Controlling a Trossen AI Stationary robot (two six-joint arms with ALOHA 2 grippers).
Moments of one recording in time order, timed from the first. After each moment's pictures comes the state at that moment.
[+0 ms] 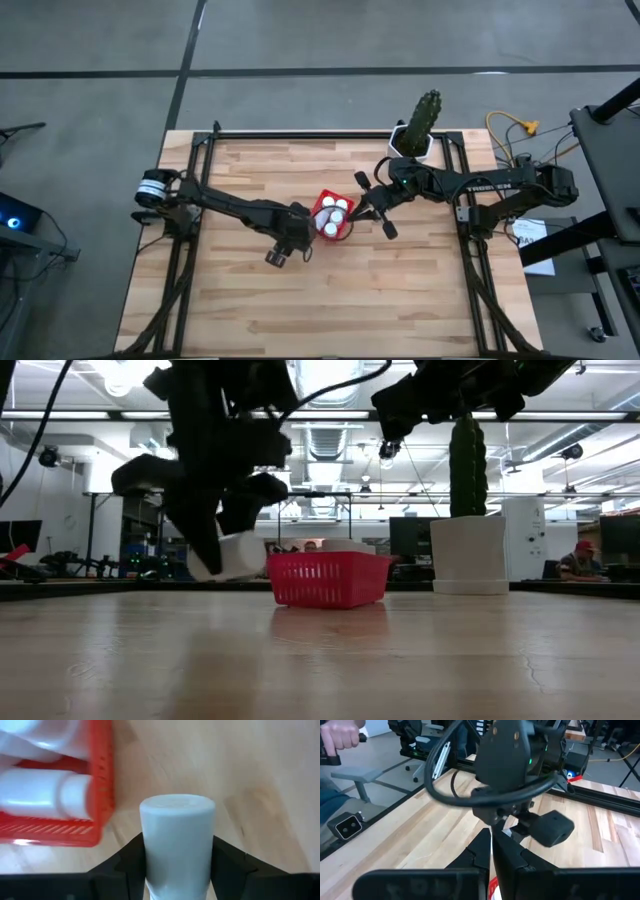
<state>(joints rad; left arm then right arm) -0.13 1.72 1.14 -0.67 -0.05 0.34 -0.15 1.31 0.78 0.19 -0.55 -0.21</state>
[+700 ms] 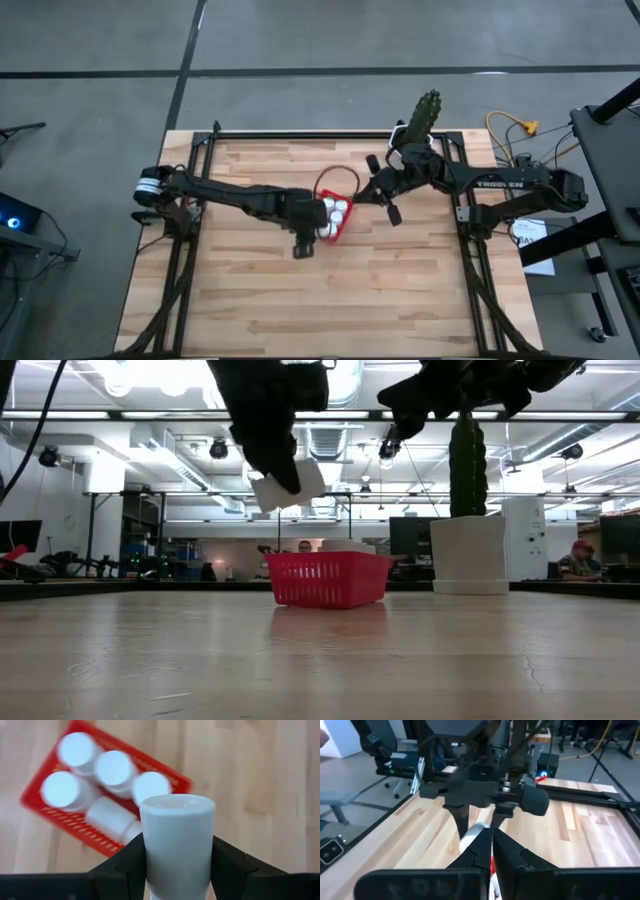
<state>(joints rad) -0.08 1.70 1.37 -0.72 -0.06 -0.15 -0.25 1.21 0.77 0.15 -0.54 -0.12</state>
